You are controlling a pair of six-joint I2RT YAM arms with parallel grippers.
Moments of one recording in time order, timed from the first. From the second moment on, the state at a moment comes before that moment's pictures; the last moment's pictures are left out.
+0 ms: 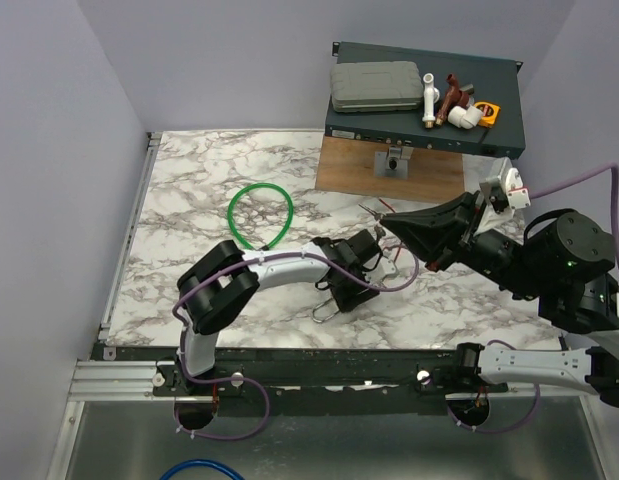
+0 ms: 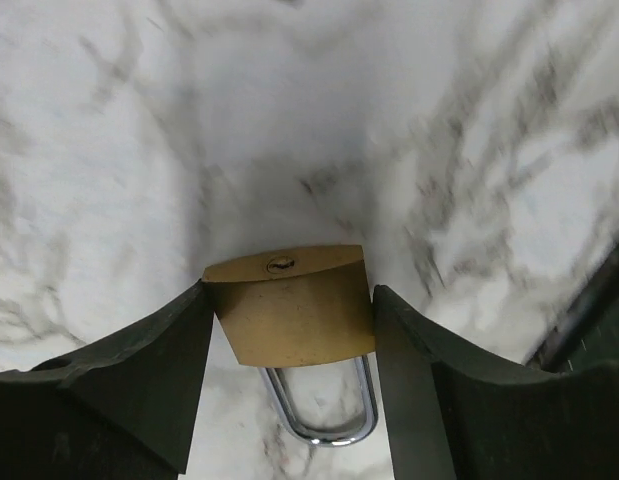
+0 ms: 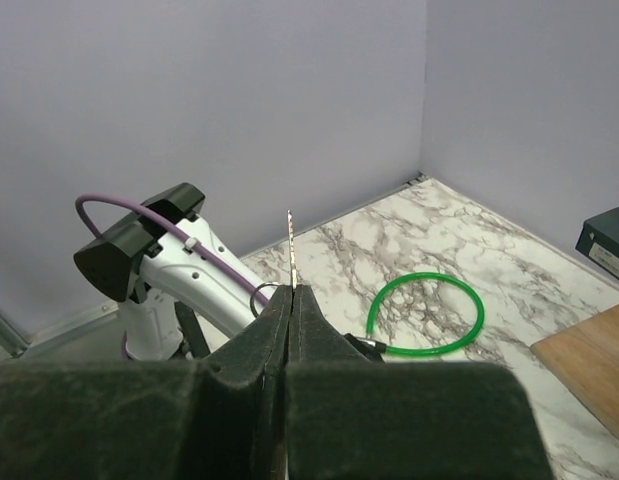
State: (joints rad) left arm -1.02 1.93 1.30 -0.52 0.15 0.14; right arm 1.21 0.85 1.43 -0.40 0.16 0.05
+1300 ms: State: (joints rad) left arm -0.62 1.67 1.07 -0.92 0.48 0.12; right arm 1.21 0.91 1.47 -0.41 0.20 -0.04
